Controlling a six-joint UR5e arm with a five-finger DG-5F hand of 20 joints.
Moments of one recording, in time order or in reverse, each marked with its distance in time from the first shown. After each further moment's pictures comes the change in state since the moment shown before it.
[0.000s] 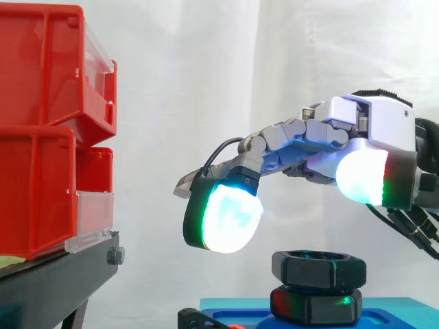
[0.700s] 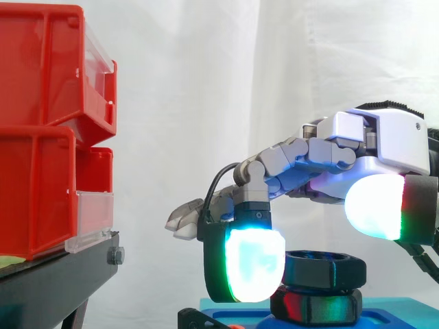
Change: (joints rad) arm 0.049 0.000 -0.032 -0.010 0.057 -0.007
